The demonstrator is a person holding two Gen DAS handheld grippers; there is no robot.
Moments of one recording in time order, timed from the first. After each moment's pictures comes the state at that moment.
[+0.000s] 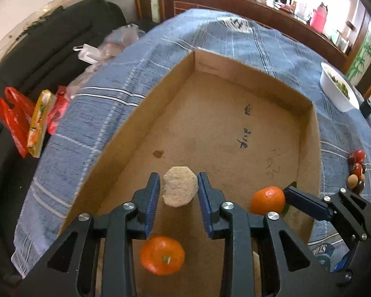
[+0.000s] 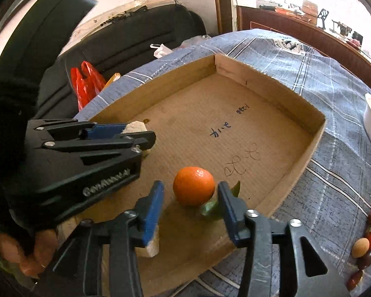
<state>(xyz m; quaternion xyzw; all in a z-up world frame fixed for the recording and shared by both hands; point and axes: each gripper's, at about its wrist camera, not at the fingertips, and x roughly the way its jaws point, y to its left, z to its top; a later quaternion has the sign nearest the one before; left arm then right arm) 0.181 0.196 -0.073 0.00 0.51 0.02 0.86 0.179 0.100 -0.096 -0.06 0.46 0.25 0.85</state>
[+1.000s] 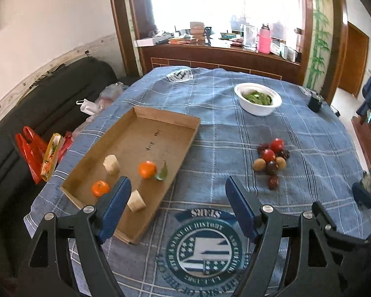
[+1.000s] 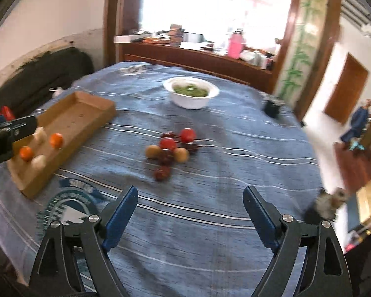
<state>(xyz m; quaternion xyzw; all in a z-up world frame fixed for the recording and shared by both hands) 0.029 0.048 0.024 0.05 0.38 0.00 0.92 0.007 -0.122 -0.019 -0.06 0.38 -0.08 0.92</state>
